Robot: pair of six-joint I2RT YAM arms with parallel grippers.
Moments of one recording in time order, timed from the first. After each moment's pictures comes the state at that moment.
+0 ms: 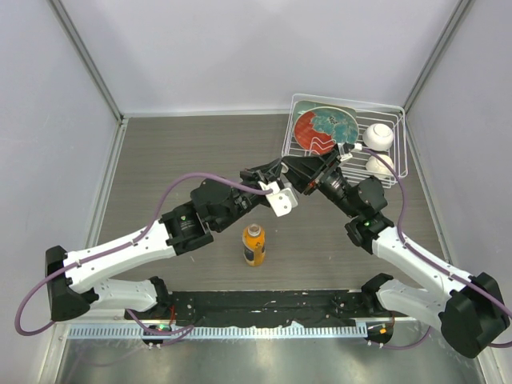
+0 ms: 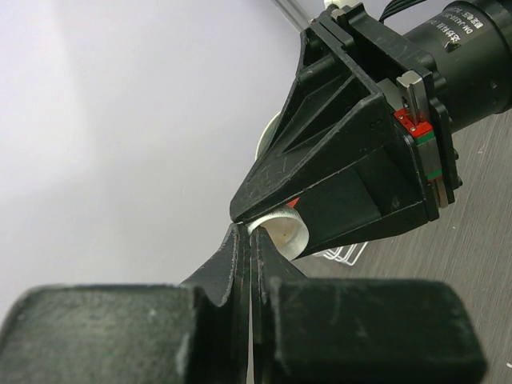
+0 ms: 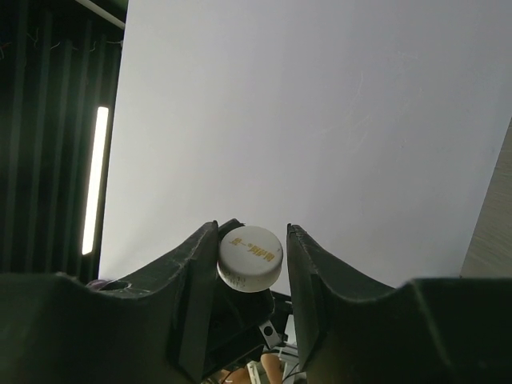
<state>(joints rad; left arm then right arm) -1.13 1.17 1.11 0.13 -0.23 0.81 0.56 1.01 0.60 0.75 -0.28 1.64</state>
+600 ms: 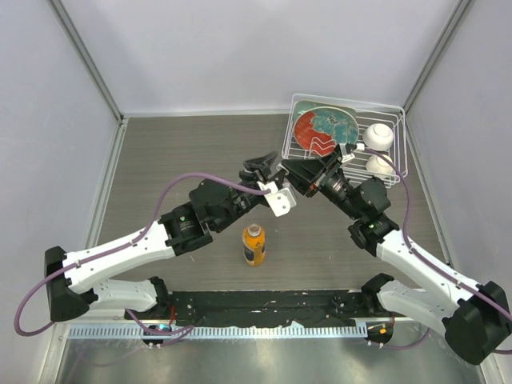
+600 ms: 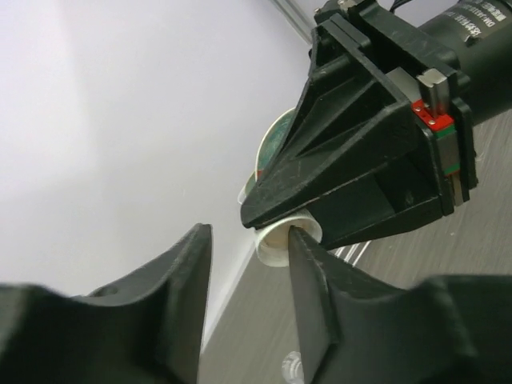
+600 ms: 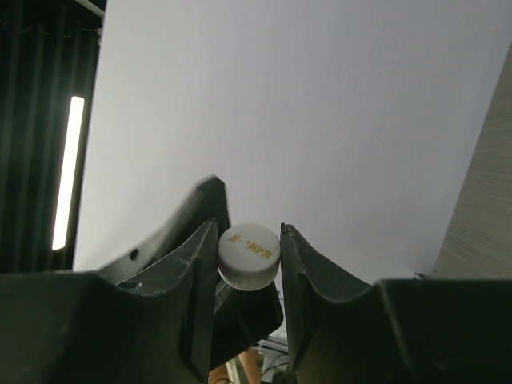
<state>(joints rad) -1.12 1.17 1.10 0.15 -0.23 0.81 0.57 0.97 0.61 0.67 -0.28 1.59</state>
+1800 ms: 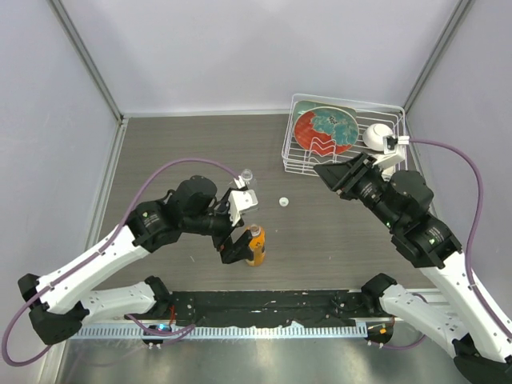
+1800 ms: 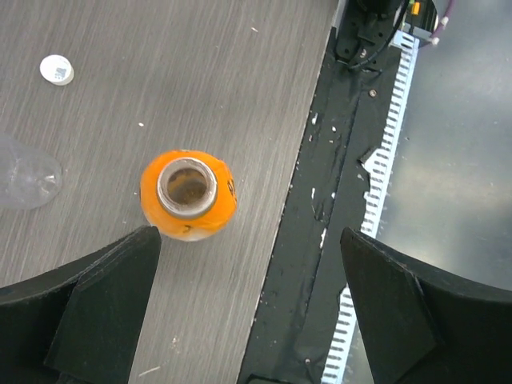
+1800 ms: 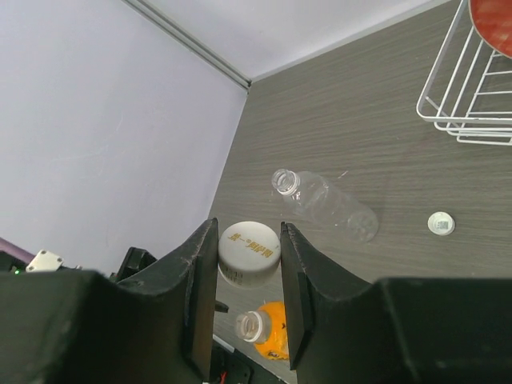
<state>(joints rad) -0.92 1.01 1.14 -0.80 0.40 0.09 0.58 0.73 1.04 -0.39 0.05 0.82</state>
